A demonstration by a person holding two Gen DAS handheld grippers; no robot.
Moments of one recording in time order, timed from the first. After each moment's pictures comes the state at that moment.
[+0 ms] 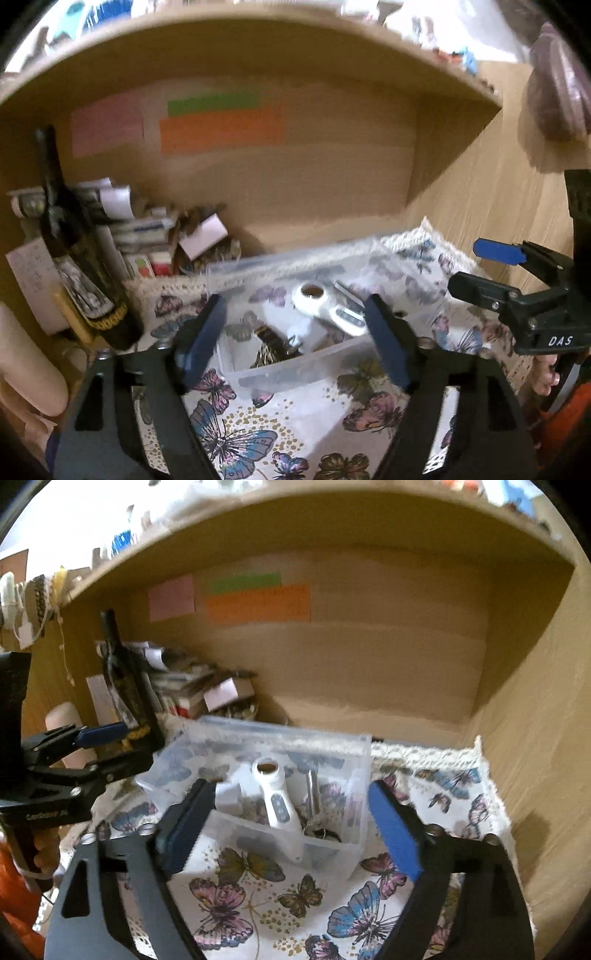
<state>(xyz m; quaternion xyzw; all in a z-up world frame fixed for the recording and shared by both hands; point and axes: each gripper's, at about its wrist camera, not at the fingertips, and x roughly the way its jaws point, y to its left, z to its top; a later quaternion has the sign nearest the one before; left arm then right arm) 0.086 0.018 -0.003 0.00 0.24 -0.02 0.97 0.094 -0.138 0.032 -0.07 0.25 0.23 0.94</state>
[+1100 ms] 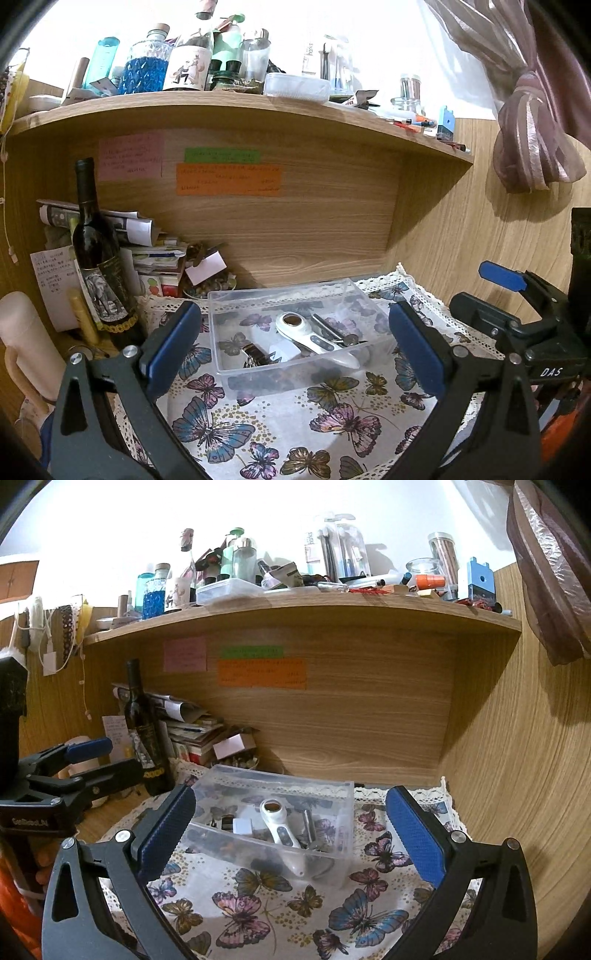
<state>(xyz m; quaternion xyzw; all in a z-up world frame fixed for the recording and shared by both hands) 0.028 0.013 0.030 -0.05 0.17 -0.02 0.98 0.032 -0.139 0.065 -0.06 0.16 0.21 0.96</state>
